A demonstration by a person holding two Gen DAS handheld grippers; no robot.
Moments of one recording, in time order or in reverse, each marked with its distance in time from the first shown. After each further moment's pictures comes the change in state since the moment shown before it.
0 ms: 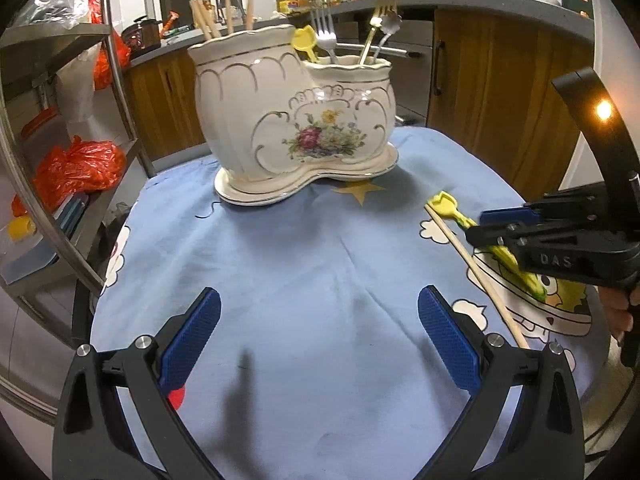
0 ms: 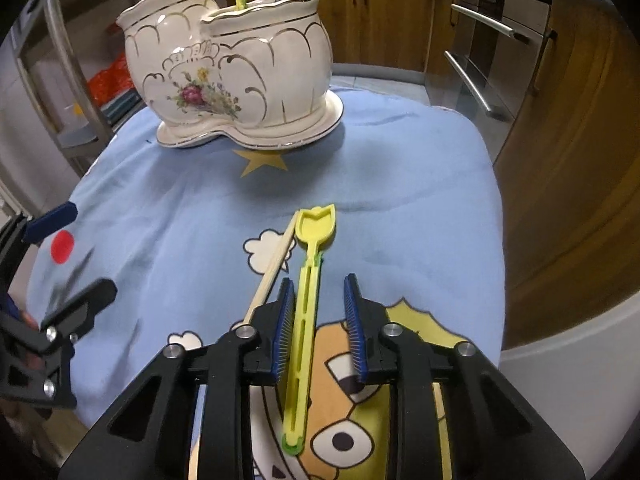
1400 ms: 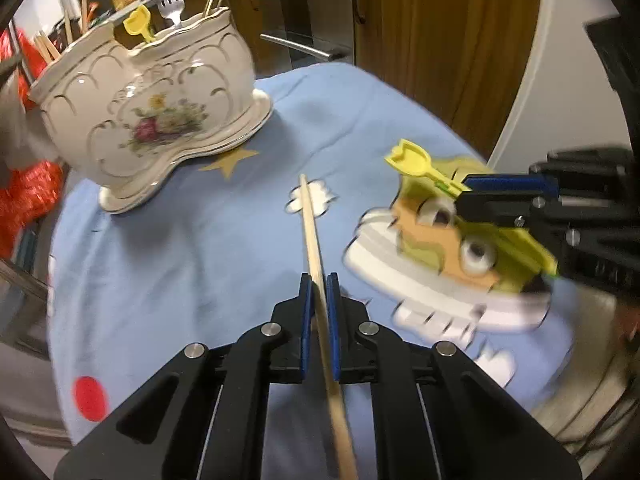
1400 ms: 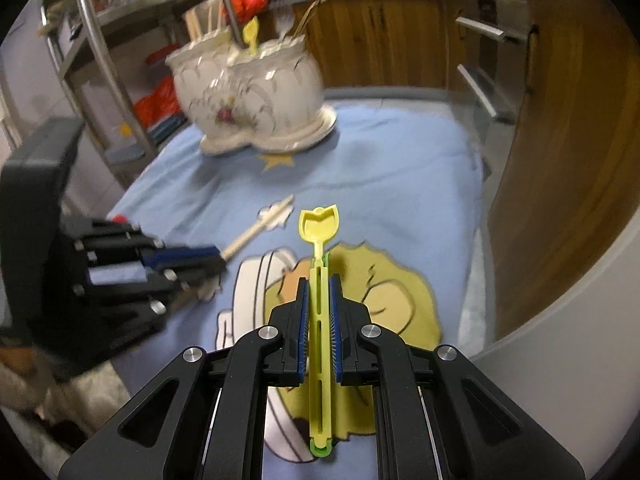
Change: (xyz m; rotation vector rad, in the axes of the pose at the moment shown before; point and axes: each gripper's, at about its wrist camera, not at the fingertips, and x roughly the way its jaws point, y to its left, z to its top) left arm 0.016 -0.078 0.010 0.213 0.238 -0.098; right arm -0.046 -0.035 -0.045 0.001 -0.068 0.156
